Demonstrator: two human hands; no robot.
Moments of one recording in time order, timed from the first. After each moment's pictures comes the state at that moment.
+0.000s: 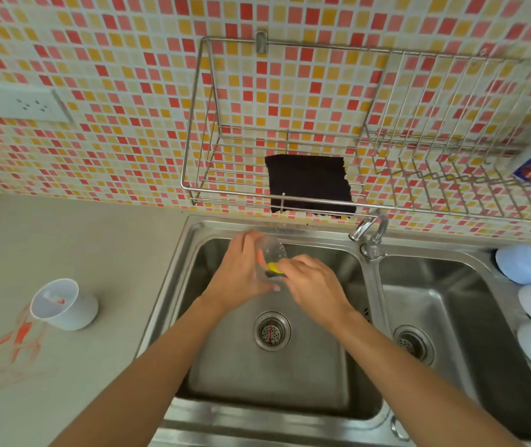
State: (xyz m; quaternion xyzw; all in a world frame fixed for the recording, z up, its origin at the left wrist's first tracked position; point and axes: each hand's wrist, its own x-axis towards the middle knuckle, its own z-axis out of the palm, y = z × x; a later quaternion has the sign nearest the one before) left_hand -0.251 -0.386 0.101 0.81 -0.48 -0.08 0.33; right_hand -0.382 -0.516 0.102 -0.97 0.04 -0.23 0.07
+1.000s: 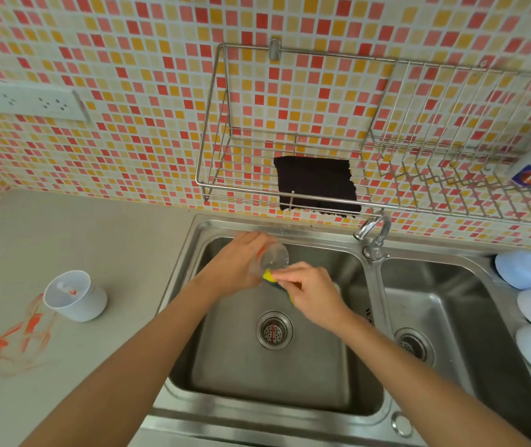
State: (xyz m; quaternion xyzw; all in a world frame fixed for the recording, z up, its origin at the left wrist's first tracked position) left_hand -0.241 -0.367 0.136 0.79 -0.57 -0.05 0.24; right_hand -0.390 -0.491 0.123 -0.92 0.10 -0.15 0.35
